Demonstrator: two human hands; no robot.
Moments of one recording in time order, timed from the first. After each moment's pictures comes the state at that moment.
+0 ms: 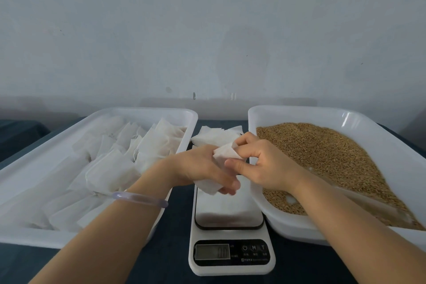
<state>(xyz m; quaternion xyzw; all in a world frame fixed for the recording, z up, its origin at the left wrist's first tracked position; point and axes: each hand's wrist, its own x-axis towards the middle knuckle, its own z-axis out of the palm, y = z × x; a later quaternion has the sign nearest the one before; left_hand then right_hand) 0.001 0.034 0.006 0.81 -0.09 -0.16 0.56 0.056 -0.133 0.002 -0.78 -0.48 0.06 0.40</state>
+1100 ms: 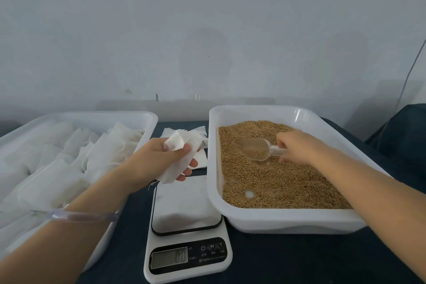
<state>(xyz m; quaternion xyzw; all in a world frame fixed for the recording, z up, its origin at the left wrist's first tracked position) 0.003 0.022 0.006 0.78 0.04 0.01 0.62 0.161 -0.260 -0.011 -0.98 -0.21 -0.01 0.00</state>
